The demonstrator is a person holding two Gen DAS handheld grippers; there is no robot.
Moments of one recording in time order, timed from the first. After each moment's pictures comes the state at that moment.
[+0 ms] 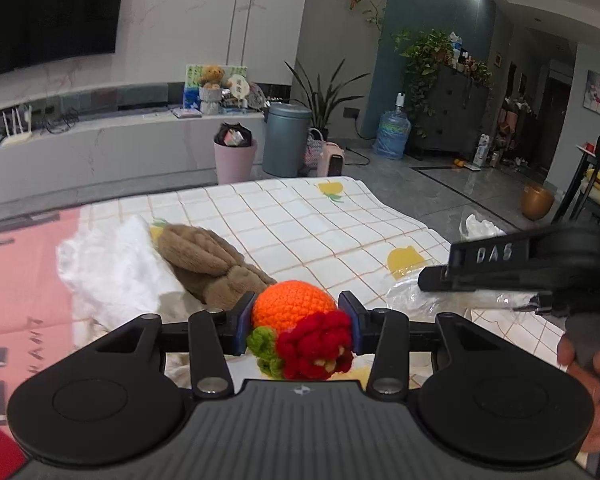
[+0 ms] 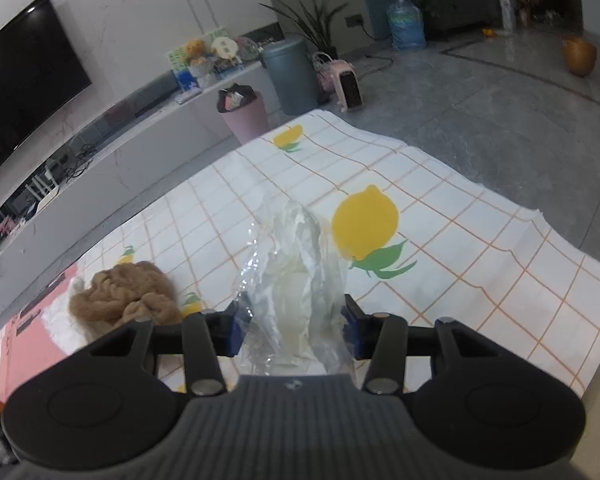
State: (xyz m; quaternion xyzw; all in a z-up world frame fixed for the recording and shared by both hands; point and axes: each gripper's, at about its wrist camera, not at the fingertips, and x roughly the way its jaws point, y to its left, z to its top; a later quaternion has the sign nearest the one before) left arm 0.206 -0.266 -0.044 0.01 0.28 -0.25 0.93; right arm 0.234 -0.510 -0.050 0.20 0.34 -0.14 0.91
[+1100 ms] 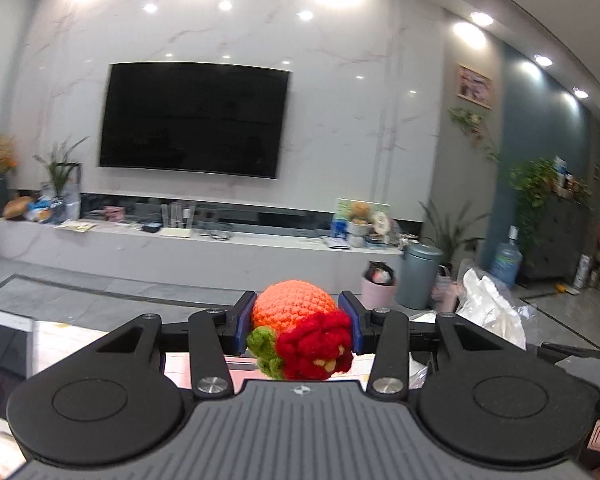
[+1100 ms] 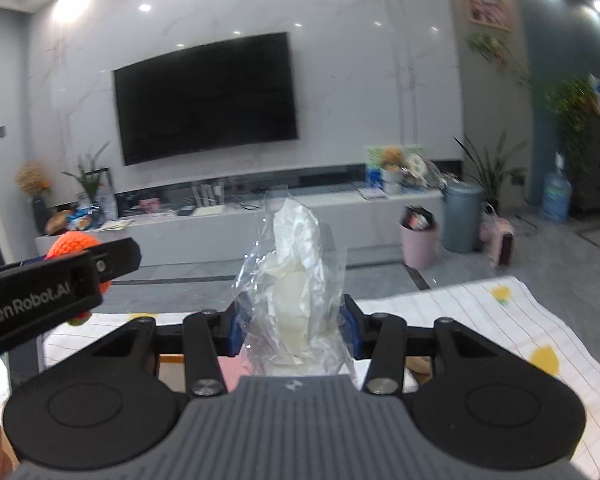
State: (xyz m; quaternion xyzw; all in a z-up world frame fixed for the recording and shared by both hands) left arm 0.111 -0.016 0.146 -0.05 0.13 -0.06 0.99; right arm 0.146 -0.186 0.139 0.03 0.19 0.06 0.98
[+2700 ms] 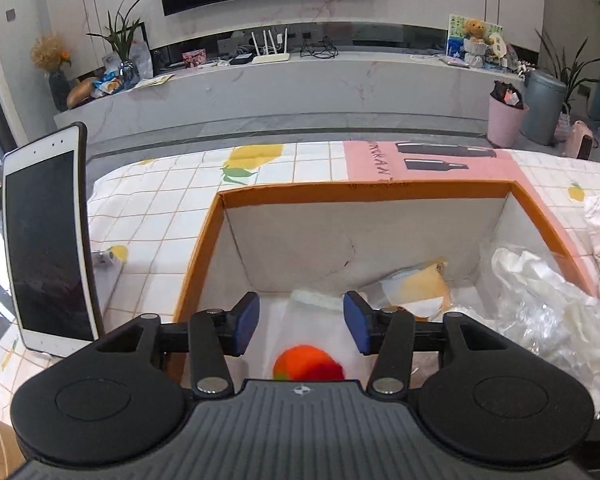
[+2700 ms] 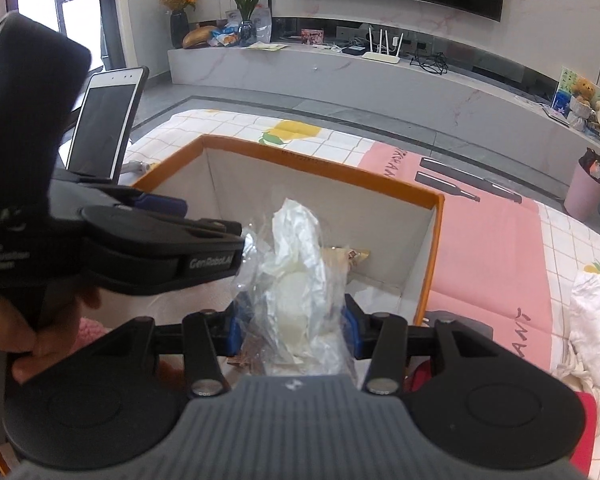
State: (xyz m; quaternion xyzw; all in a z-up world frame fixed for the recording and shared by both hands) left arm 0.208 0.121 -0.028 0.01 0.38 0.06 0.92; right arm 0.256 -0.024 -0.041 -0.11 0.38 0.28 0.88
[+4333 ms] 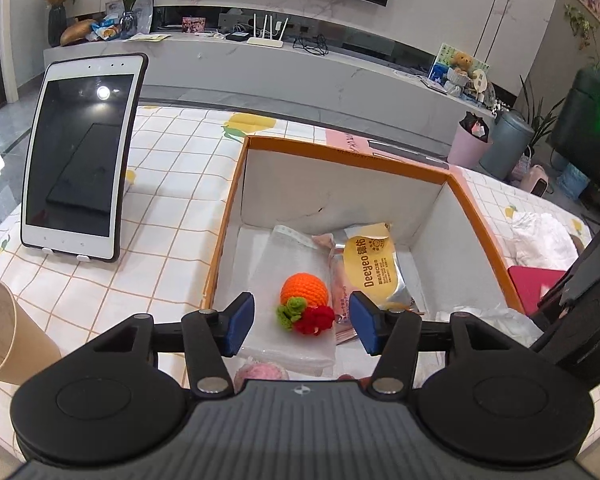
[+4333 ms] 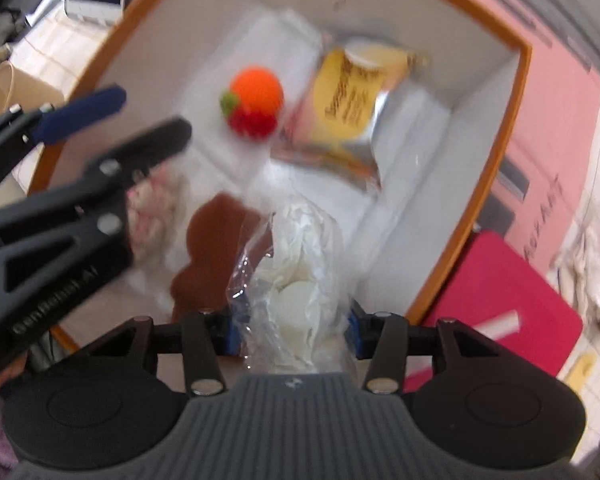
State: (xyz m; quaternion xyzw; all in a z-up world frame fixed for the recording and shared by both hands) left arm 0.134 0.161 -0.008 -0.11 0.39 0.01 0.91; right arm 0.281 0.018 -0.042 -0.23 0.70 0.25 0.63
